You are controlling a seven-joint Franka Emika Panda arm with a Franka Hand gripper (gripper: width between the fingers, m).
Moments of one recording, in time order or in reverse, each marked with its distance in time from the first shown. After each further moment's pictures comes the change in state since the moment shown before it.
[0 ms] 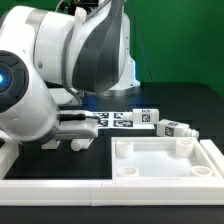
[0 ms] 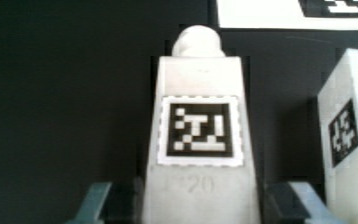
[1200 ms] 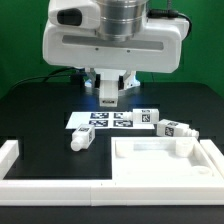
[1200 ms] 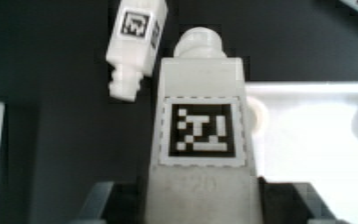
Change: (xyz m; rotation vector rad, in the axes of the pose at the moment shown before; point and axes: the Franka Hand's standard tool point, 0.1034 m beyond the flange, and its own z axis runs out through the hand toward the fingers) arm -0.043 -0.128 -0.137 -0.075 0.574 0.074
